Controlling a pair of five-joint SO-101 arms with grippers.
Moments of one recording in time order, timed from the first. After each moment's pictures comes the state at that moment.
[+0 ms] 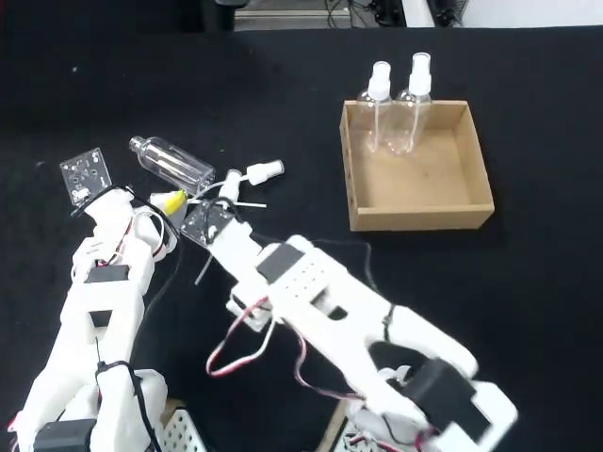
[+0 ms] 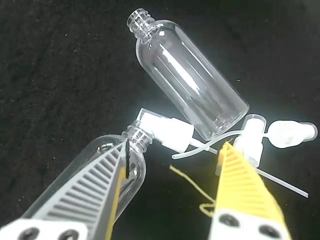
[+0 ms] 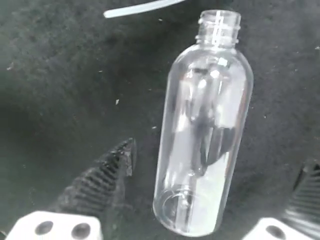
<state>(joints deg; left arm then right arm) -11.1 -34.6 70.1 10.9 15.3 -44.1 -10.5 42.5 57.7 7.9</state>
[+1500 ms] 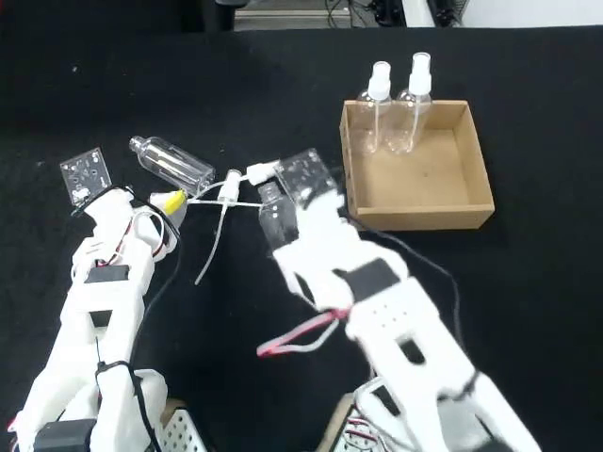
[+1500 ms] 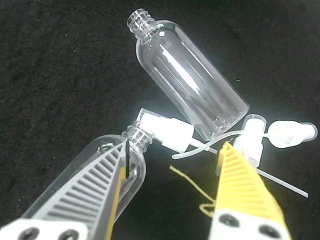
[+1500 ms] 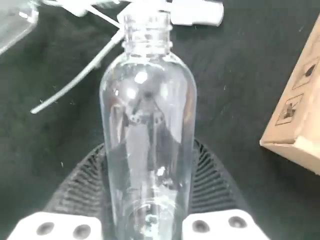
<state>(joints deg) -11.1 -34.6 70.1 10.9 15.3 -27.4 -37.0 54.5 50.5 0.1</state>
